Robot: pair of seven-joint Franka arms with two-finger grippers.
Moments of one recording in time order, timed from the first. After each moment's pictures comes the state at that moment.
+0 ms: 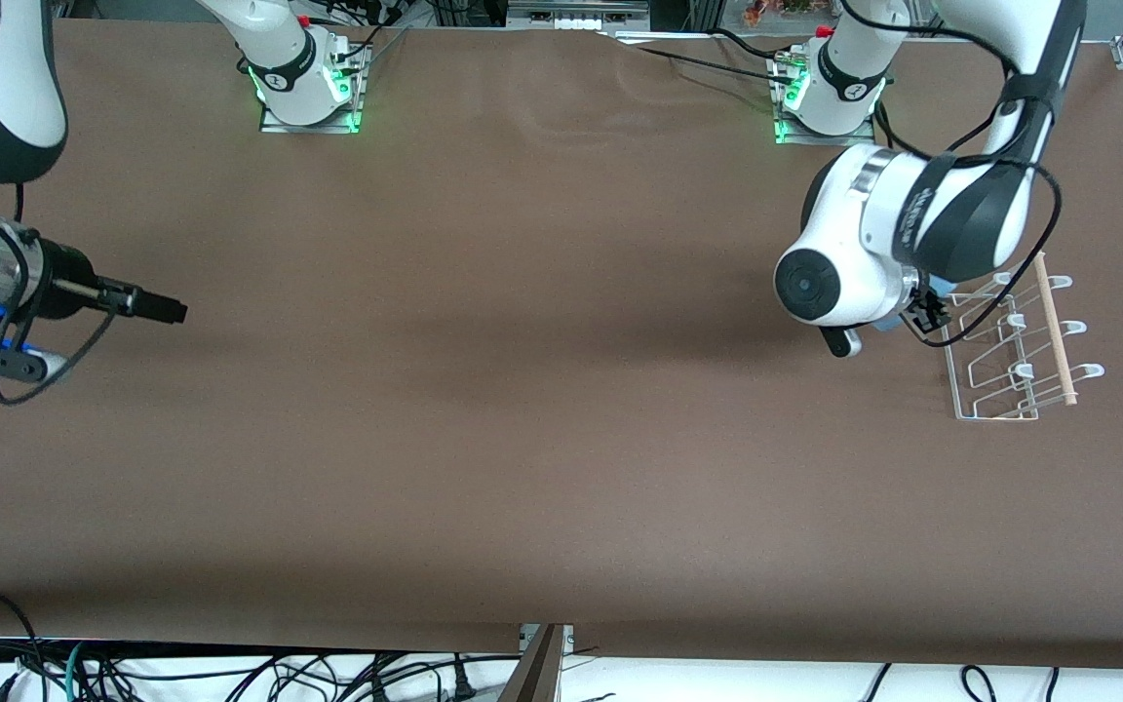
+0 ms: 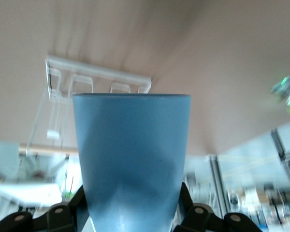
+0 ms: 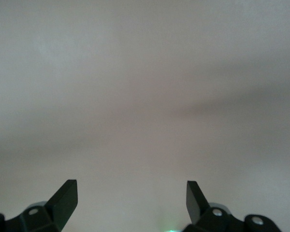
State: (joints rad) left arm -0.13 0.42 -0.28 -1.68 0.77 1.25 0.69; right arm 0.03 0.24 0.01 -1.46 0.07 1.50 0.23
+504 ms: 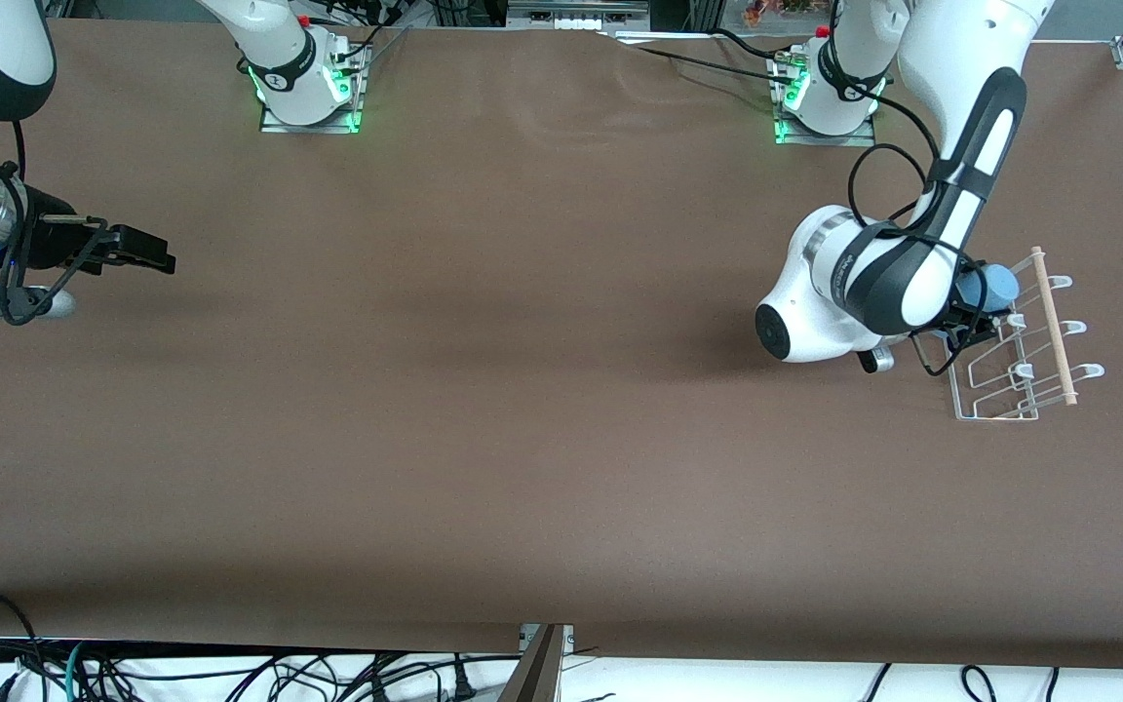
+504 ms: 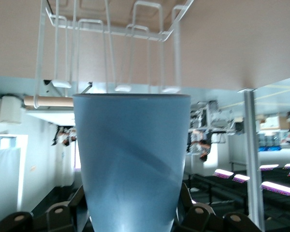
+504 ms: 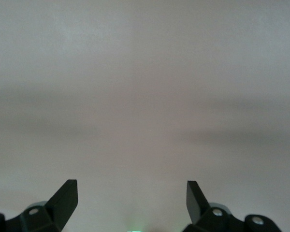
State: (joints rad) left arm -0.09 0.52 -0.28 -1.78 1.10 1.19 0.68; right arm 0.03 0.12 -0.02 -1.62 0.07 1.58 -0.03
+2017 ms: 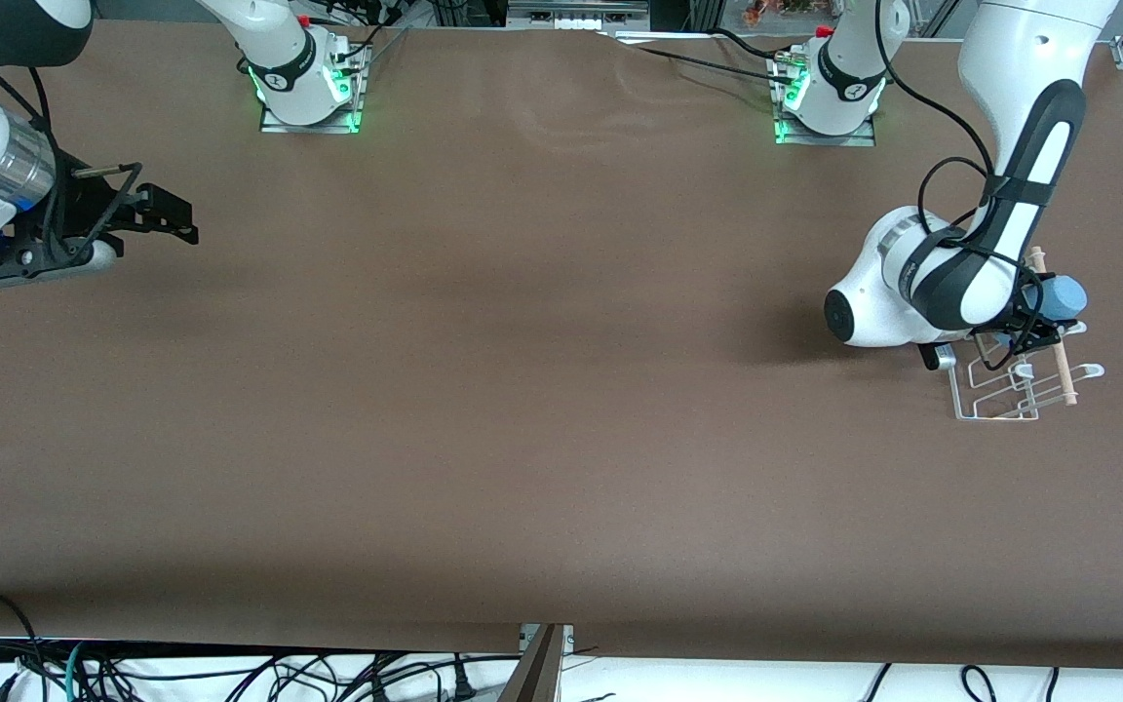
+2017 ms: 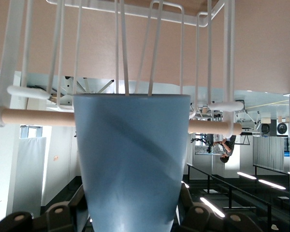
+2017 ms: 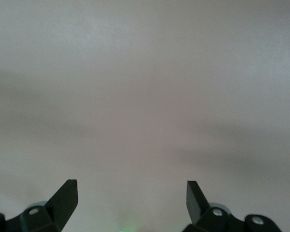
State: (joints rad) left arm 0.08 0.44 -0.28 -2.03 1.28 1.43 0.56; right arm 0.06 0.00 0.02 -1.75 0.08 1.63 -0.09
